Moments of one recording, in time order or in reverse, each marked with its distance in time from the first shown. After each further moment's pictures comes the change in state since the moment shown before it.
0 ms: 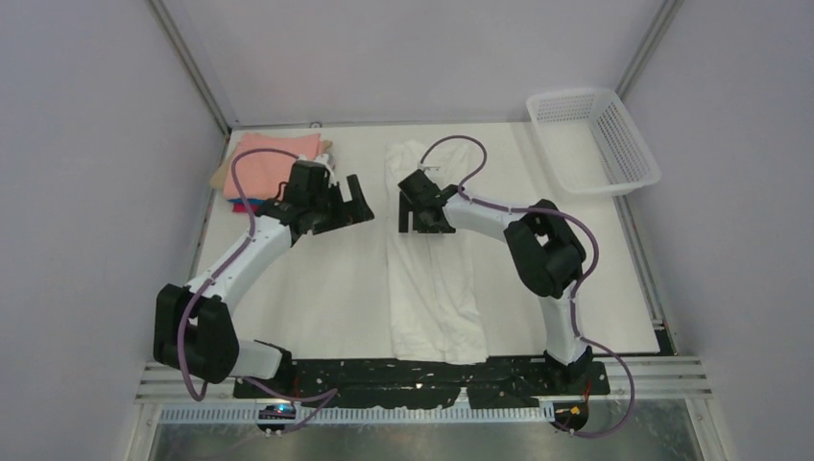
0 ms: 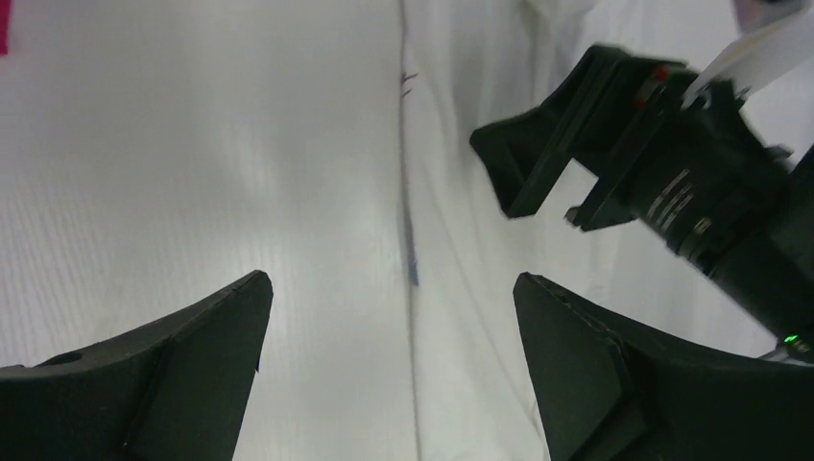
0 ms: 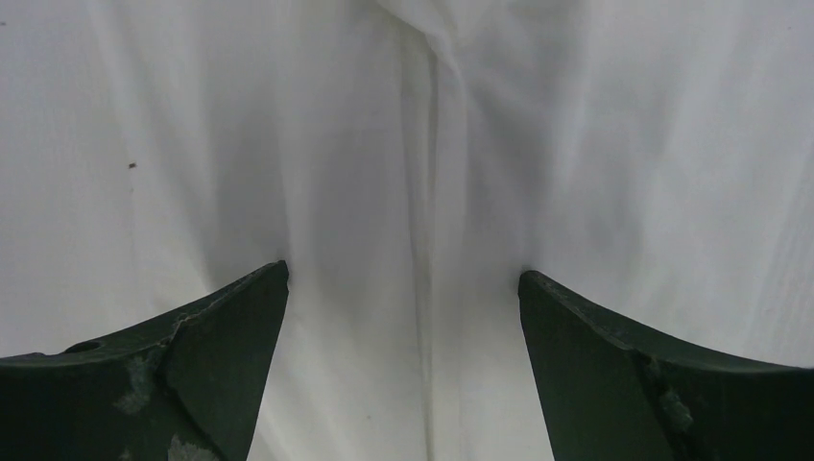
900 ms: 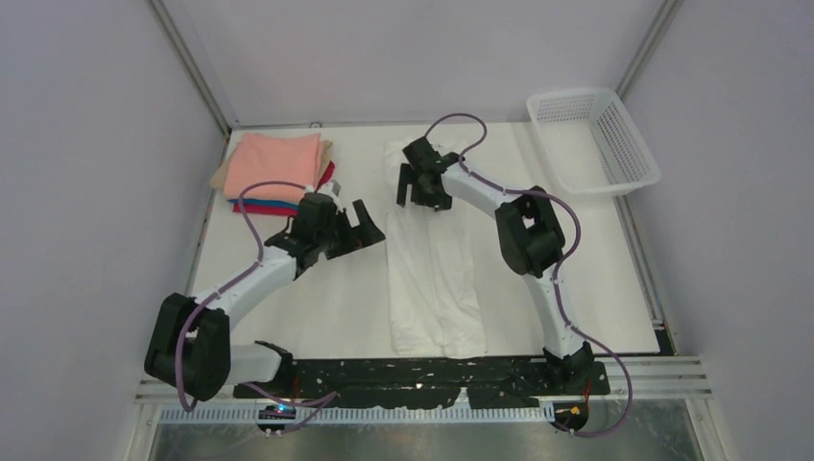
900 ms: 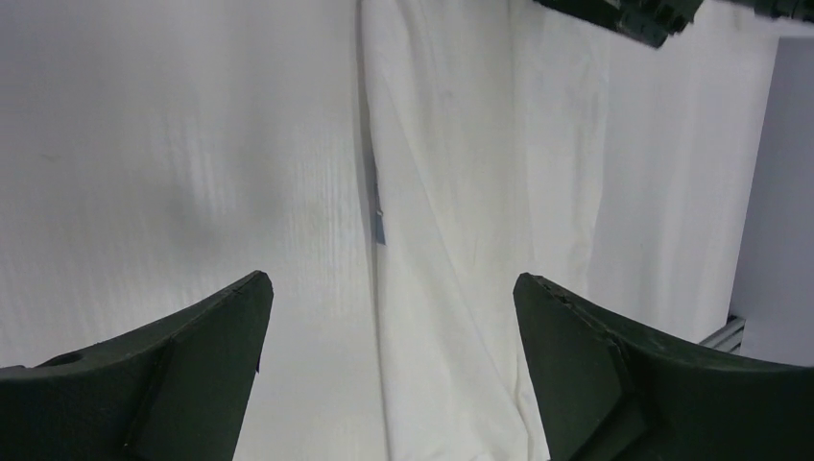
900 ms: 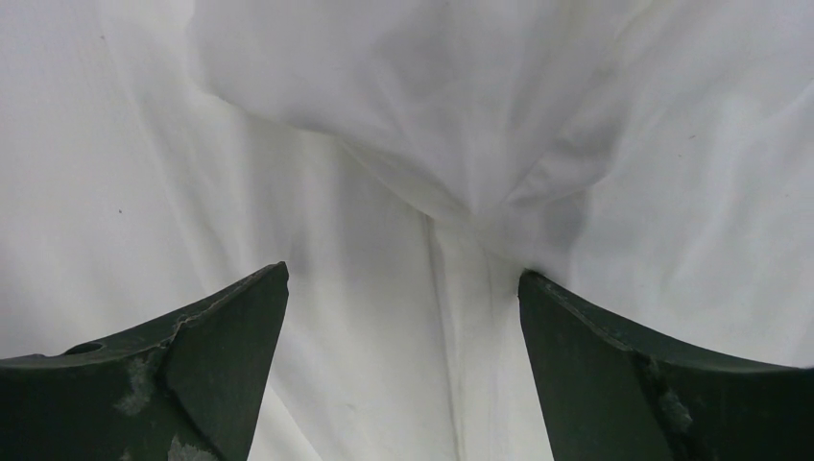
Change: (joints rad) left arm -0.040 -0.093 -0.365 0.327 0.016 -0.161; right arm -0.118 0.274 0.453 -0.222 -0.156 0.024
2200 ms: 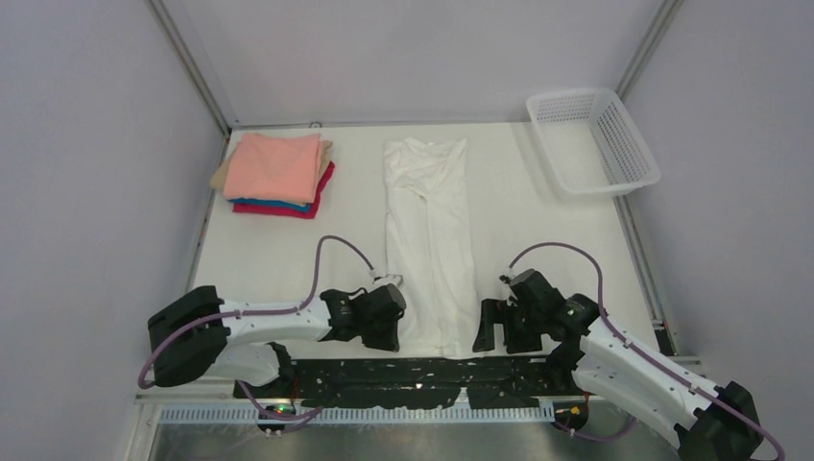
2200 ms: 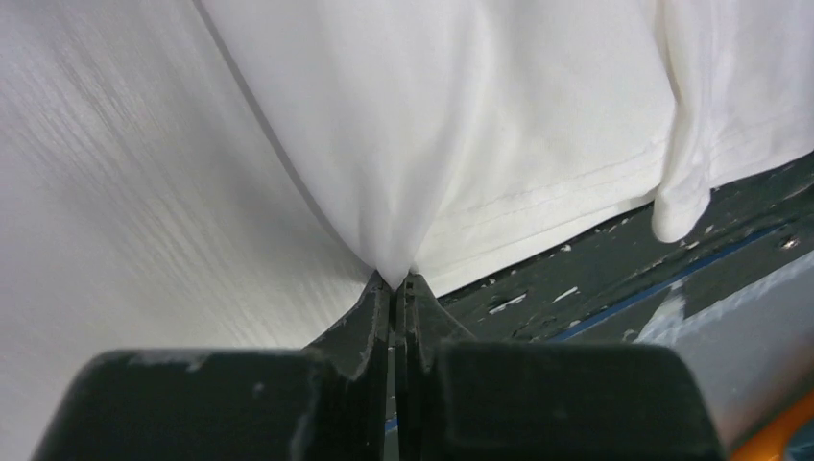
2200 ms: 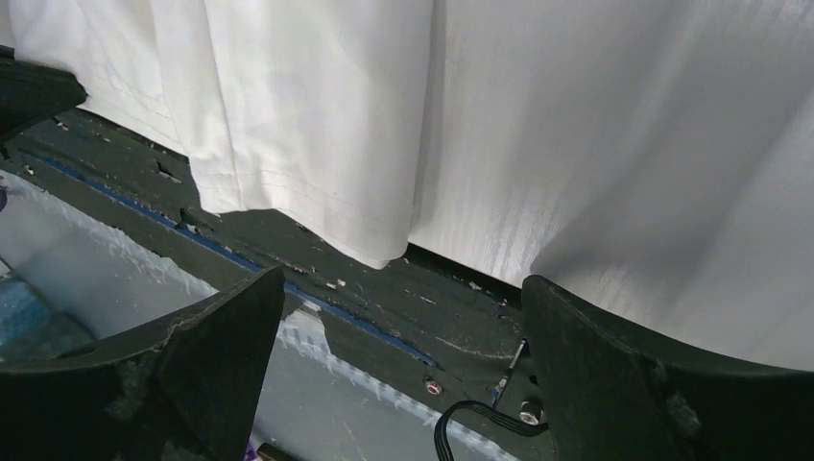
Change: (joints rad) left arm -0.802 -0.013 -0.166 -0.224 -0.206 -0.292; right arm 0.069 -1.596 -1.529 -0.114 -0.451 0.040
